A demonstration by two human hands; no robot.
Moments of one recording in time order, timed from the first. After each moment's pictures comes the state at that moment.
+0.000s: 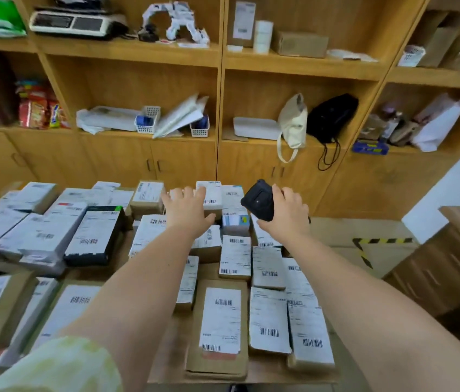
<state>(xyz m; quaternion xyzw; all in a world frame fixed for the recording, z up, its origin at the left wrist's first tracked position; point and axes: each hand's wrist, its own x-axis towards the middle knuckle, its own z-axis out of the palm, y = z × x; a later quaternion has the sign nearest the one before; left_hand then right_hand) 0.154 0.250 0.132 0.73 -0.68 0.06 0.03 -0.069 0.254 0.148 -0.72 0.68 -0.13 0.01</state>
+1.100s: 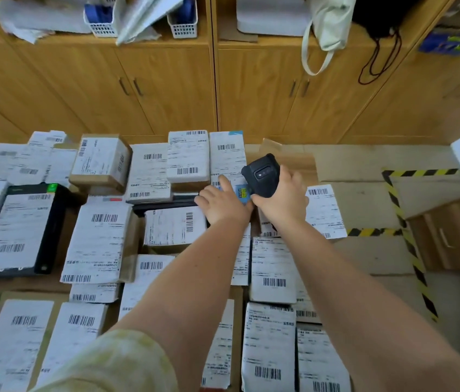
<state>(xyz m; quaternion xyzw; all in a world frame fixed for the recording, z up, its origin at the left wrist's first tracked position) 0.025 0.108 -0.037 0.81 -0.56 -0.12 -0.12 -0.084 0.101 -0.012 -0.57 0.77 -0.16 0.25</state>
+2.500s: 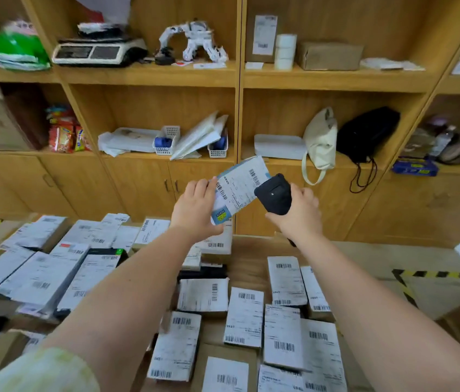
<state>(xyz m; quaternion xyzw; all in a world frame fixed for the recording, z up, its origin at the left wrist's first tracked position) 0.157 0.120 0.176 0.66 -0.74 0.09 0.11 -0.077 0.093 0.171 -0.67 0.68 -0.26 0.13</state>
